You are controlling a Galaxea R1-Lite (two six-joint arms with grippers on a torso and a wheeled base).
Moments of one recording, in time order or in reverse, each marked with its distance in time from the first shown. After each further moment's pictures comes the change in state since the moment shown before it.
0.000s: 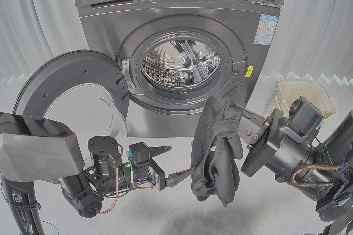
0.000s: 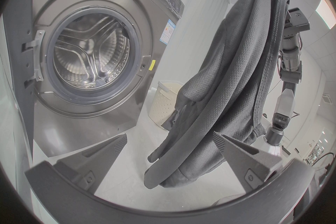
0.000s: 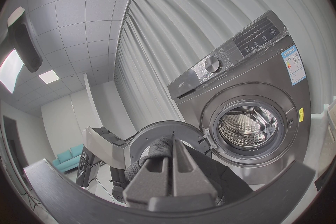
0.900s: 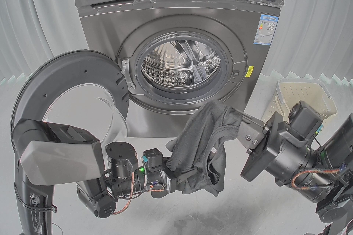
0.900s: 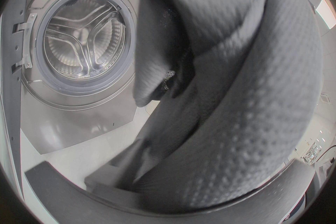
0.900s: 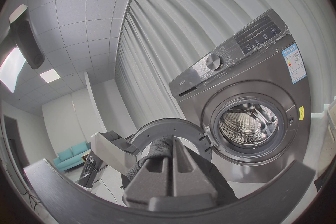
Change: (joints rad) left arm -0.034 0.135 -0.099 -0.003 0.004 0.009; right arm 0.010 -0.003 0.017 0.000 -0.001 -0.005
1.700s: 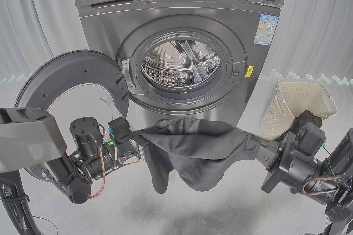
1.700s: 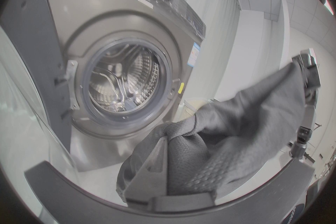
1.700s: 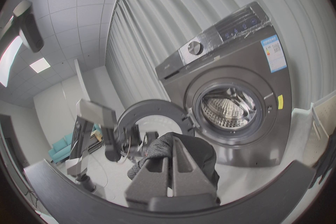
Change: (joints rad) left arm 0.144 -0.205 0.039 0.001 0.106 -0.012; right arm -0.120 -0.052 0.207 0.000 0.060 -0.001
